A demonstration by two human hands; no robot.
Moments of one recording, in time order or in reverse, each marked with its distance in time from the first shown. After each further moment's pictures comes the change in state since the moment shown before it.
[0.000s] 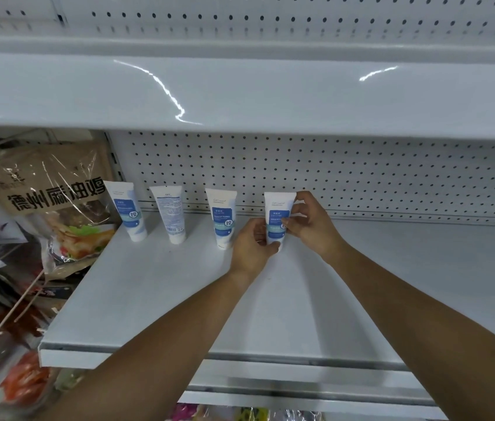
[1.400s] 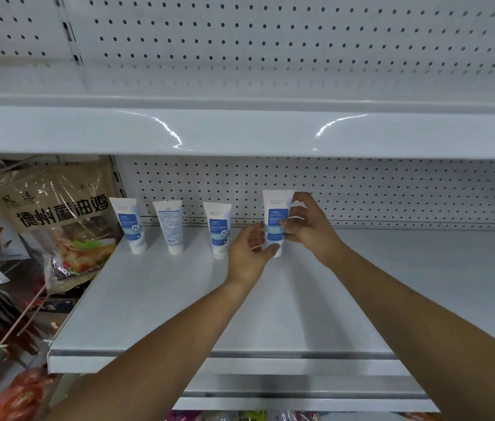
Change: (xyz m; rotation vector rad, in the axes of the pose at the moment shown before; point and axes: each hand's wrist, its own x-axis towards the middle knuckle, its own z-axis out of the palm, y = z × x) left_hand -0.034 0.043 -0.010 -0.076 0.046 0.023; right_hand -0.034 -0.048 -0.016 0.216 -0.002 0.010
